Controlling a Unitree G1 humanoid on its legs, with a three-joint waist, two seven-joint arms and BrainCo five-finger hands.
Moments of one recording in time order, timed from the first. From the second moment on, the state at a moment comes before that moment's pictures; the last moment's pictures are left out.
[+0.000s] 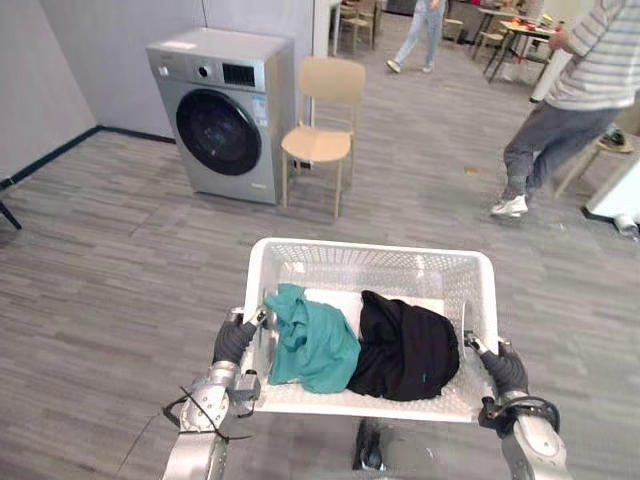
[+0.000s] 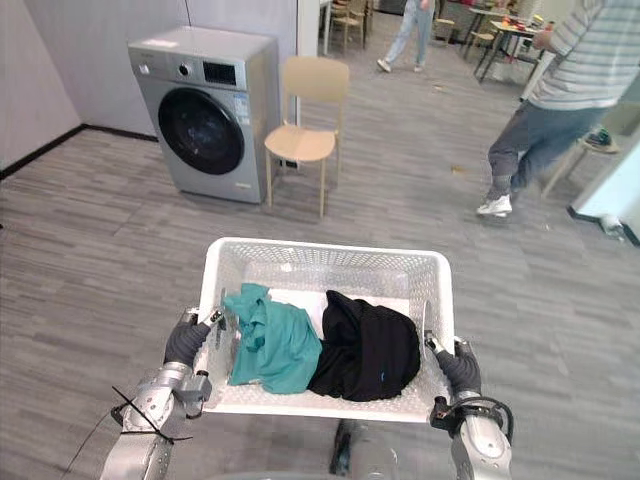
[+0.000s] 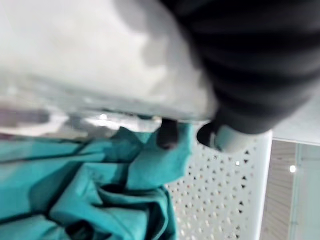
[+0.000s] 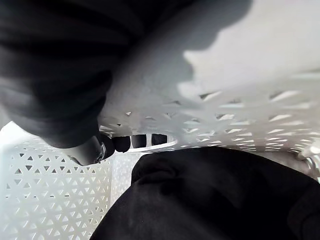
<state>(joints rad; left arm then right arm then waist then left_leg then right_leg) 0.27 0.08 -0.02 -0.12 -0.19 0.01 -0.02 0.34 -0.10 -0.23 -0.12 0.13 0.08 0.09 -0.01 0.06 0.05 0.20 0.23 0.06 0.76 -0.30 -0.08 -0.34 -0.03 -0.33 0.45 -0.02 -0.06</state>
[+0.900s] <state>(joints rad) 0.37 0.14 0.05 -0.16 -0.20 0.00 0.01 0.22 -0.09 -0.09 0.06 0.13 0.07 0.07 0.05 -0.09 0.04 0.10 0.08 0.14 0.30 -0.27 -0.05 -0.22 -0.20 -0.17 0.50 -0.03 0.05</state>
